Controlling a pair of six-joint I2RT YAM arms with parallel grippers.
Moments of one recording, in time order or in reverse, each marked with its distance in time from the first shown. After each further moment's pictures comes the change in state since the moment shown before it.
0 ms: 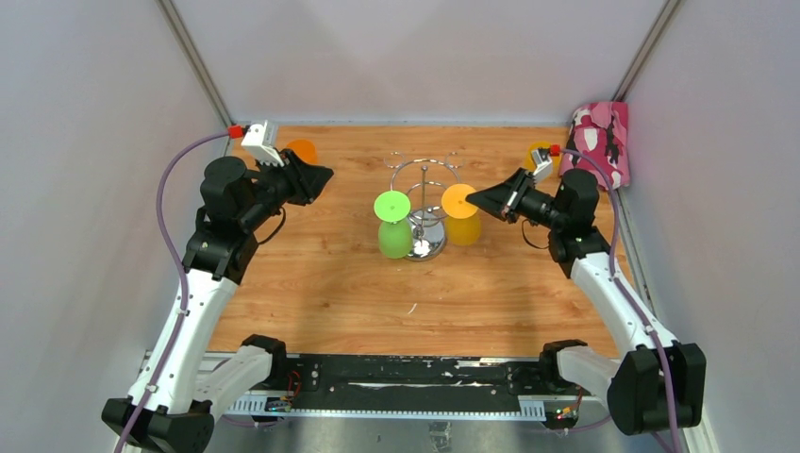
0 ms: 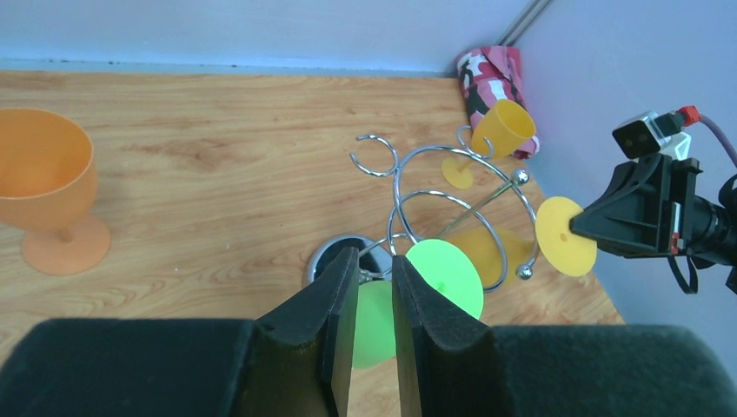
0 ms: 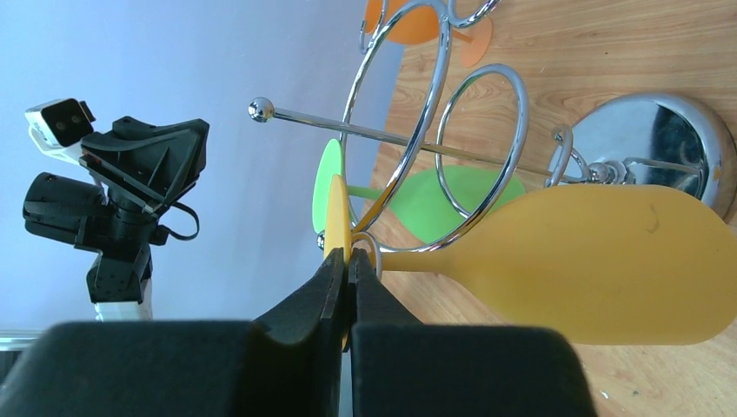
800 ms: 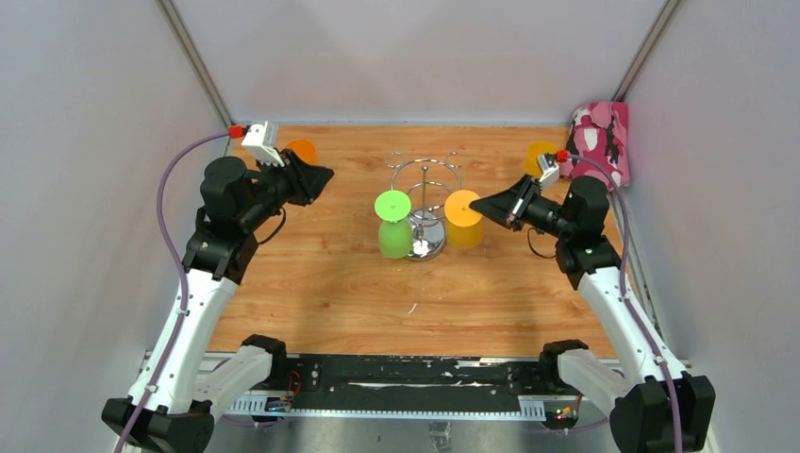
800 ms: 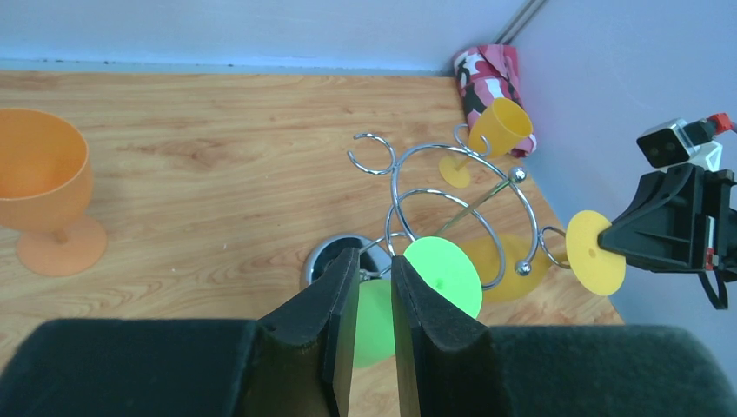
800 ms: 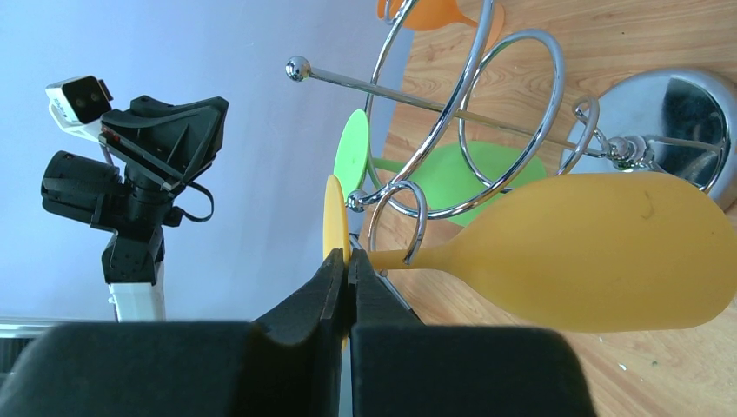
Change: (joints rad) left arm 0.000 0.000 0.000 0.000 0.008 -0.001; right arm 0.000 -0.122 0.000 -0.116 0.001 0.003
